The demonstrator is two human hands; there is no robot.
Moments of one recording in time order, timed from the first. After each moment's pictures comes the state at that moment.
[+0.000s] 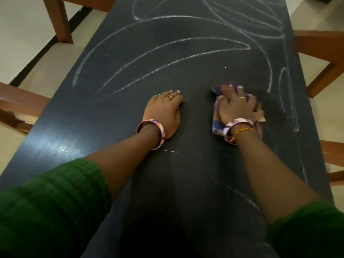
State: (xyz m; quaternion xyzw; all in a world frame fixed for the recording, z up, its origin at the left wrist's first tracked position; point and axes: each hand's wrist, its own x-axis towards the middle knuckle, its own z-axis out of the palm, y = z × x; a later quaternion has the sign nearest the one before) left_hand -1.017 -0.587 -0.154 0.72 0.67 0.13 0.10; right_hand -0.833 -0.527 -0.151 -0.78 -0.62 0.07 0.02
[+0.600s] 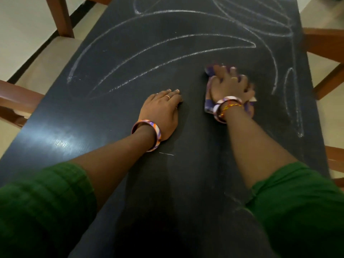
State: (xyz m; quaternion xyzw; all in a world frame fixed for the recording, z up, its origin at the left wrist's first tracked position) left_hand -1.018 -0.587 -0.154 0.72 0.68 0.13 0.11; right_hand -0.861 -0.472 -0.150 -0.76 -0.64 0.10 0.05
